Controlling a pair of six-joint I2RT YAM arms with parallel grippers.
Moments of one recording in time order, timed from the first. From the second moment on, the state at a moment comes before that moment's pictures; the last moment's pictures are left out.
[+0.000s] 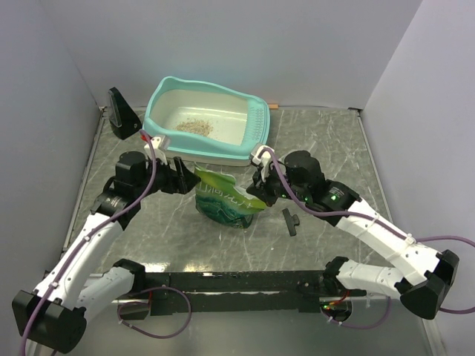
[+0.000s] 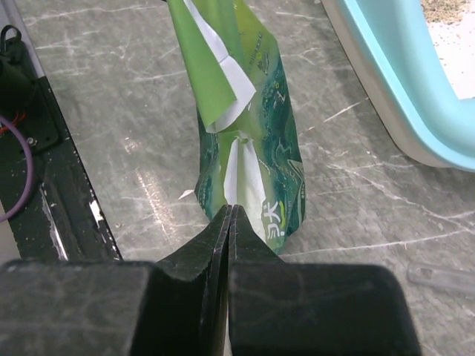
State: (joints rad) left arm -0.33 0.91 0.82 -0.31 0.36 -0.37; right arm 0.78 1.05 1.04 -0.44 -0.28 -0.10
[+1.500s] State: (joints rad) left arm -0.32 0.81 0.80 -0.29 0.43 -0.36; right arm 0.74 1.17 1.03 -0.43 -0.41 -0.11
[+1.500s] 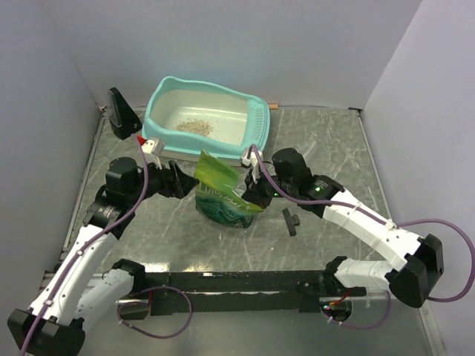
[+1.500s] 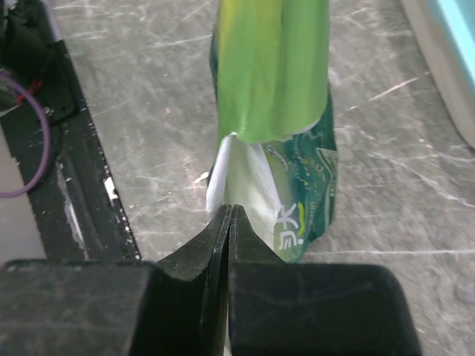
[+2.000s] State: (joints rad) left arm -0.32 0.78 0.80 -0.30 0.43 -0.36; right arm 0.80 1.26 1.04 -0.48 -0.37 -0.08
